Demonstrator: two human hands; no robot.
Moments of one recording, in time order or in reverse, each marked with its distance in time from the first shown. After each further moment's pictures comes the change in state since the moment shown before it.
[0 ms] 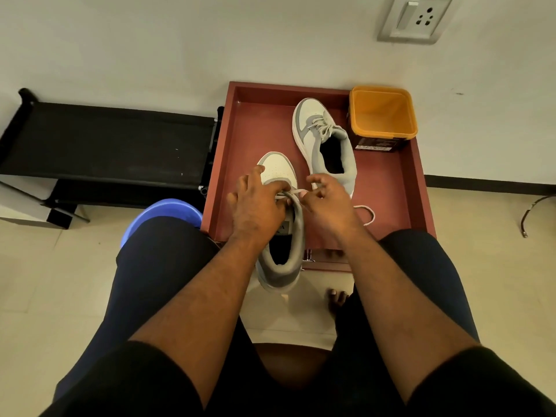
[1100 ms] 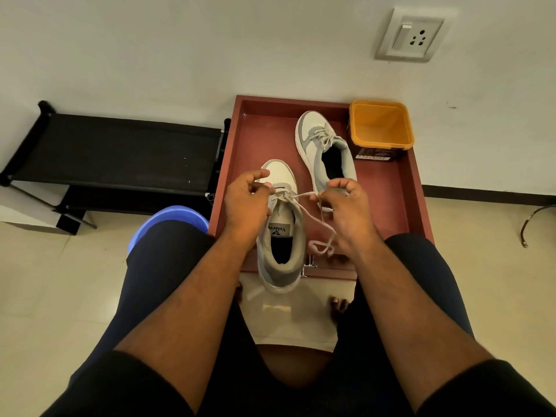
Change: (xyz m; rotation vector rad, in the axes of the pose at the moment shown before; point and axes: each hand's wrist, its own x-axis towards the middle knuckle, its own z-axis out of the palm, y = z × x) left_hand -0.009 -0.007 -0.029 -1.008 0.158 -0.239; right_hand -0.025 -0.019 -0.016 0.553 0.090 0.152
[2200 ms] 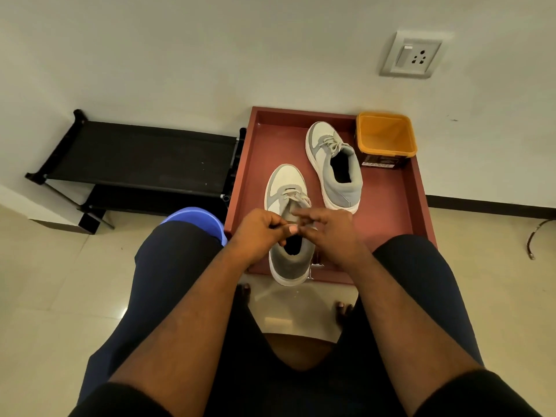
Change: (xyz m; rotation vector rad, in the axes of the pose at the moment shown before) left_hand -0.054 0.001 -0.038 0.370 -0.442 0.004; right_hand -0.035 0.028 0.000 -0.836 -0.333 -0.596
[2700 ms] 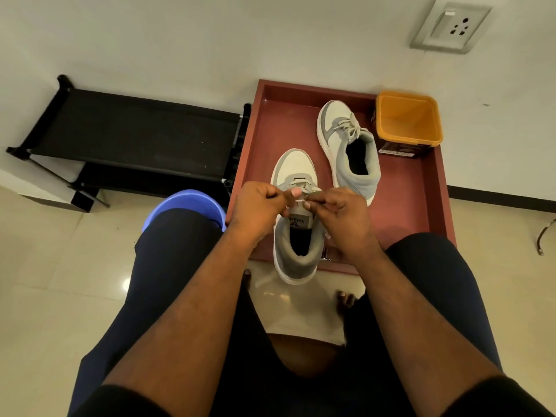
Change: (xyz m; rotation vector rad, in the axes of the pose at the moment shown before) left_hand 0.035 -0.002 -0.009 -0.162 0.252 -0.052; right_hand 0.029 0.005 0.010 0.061 0.194 -0.049
